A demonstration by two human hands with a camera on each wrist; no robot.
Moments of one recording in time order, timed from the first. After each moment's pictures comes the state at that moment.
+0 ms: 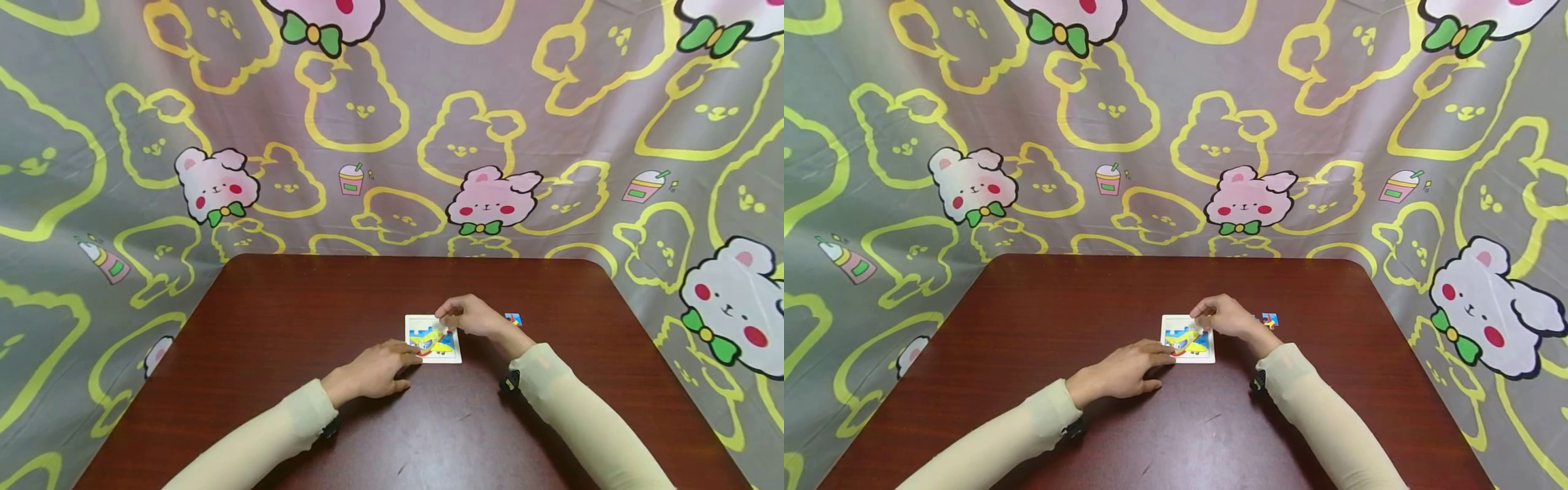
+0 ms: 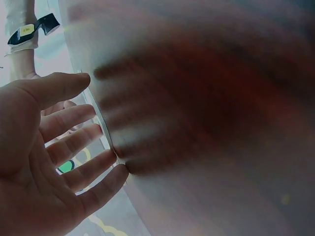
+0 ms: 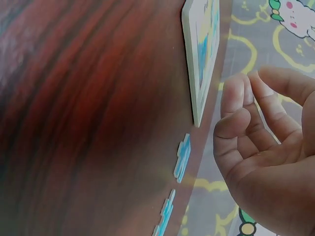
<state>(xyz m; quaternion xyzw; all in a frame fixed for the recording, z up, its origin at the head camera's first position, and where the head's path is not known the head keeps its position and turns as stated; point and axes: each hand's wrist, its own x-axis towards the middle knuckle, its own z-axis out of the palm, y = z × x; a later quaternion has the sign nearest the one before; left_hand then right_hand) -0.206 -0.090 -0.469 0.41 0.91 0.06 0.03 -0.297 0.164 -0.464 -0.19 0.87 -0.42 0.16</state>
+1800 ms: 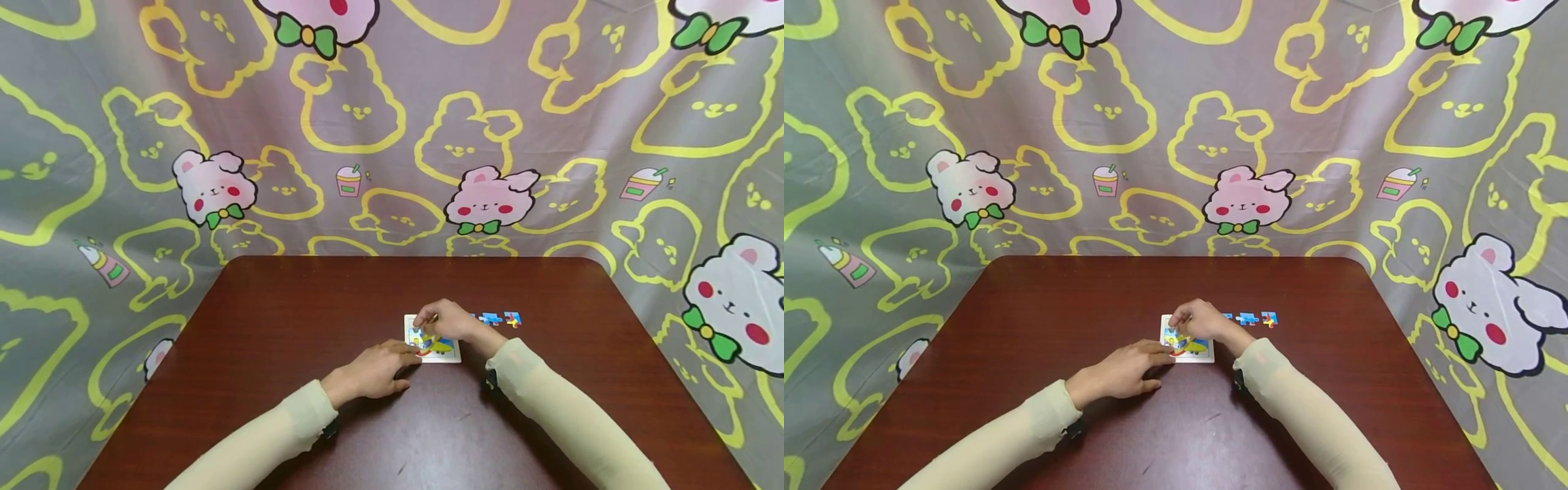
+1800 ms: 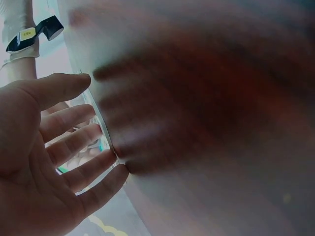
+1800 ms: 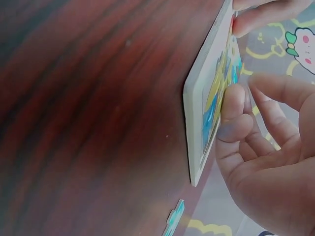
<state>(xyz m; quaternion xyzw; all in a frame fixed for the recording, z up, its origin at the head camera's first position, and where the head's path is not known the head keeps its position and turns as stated) -0.208 -0.090 -0.468 0.41 0.91 0.06 0.03 -0.297 0.124 -0.472 -0.26 0.87 -0.39 0.15</state>
